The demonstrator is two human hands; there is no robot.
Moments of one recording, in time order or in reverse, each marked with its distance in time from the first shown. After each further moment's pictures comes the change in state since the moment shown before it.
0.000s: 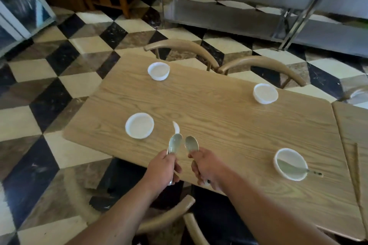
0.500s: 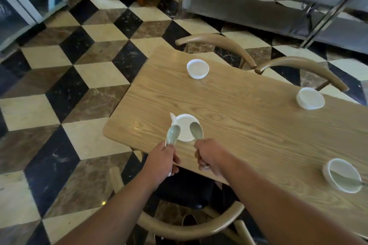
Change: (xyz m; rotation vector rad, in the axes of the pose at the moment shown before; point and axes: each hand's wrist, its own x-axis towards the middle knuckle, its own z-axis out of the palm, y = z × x) left_hand 0.039 -0.008 -0.181 -0.054 0.054 -0.031; right_hand 0.064 -0.090 0.156 0.010 0.058 0.128
